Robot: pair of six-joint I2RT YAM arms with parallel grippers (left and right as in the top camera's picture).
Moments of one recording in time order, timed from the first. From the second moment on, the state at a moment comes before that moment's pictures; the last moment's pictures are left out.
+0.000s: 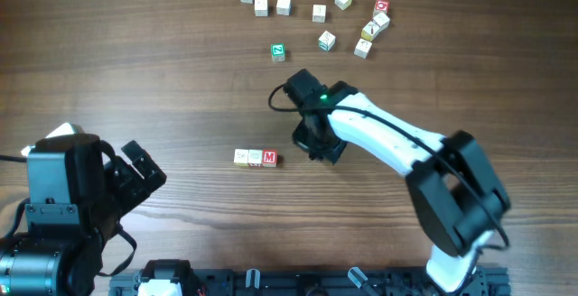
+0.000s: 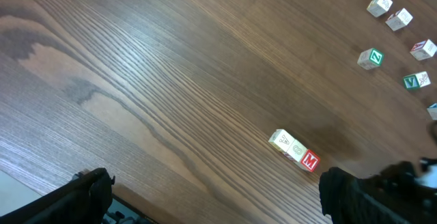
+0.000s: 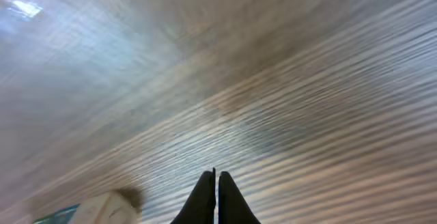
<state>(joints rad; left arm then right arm) -0.03 0.90 1.45 -1.55 -0.21 -0.63 0.66 1.90 1.31 -0.88 -0.05 1.20</state>
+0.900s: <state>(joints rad) -0.03 0.90 1.45 -1.55 -0.21 -0.63 0.29 1.04 1.31 -0.90 0.61 0.64</state>
